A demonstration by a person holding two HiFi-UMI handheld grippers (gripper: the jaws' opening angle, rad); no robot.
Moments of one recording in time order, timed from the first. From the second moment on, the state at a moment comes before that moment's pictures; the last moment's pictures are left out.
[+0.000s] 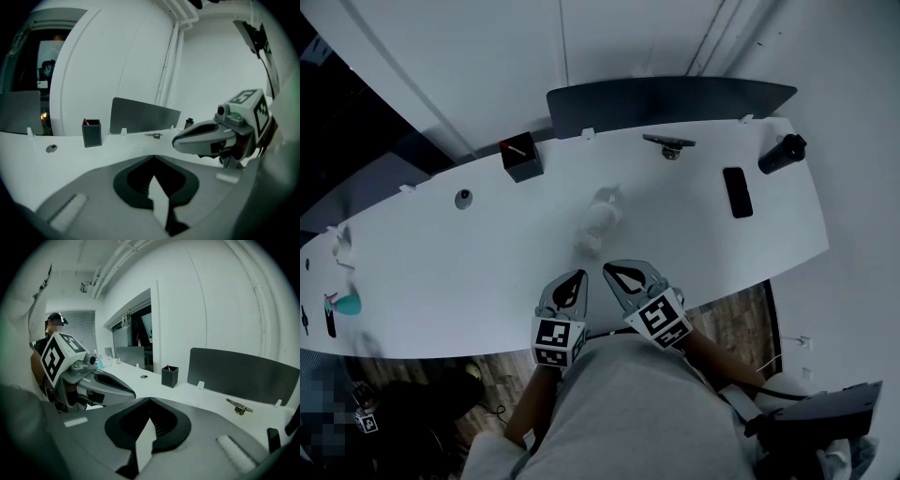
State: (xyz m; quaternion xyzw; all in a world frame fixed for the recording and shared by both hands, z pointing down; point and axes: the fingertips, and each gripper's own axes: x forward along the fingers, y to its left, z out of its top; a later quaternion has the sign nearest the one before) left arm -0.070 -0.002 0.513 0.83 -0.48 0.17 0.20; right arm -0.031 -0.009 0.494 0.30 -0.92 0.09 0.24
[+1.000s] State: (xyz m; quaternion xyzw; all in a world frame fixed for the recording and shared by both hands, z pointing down) left arm -0.074 -0.021 0.537 0.83 -0.47 0.21 0.23; right arm -0.005 -0.022 0.519 0.32 -0.90 0.17 0.23
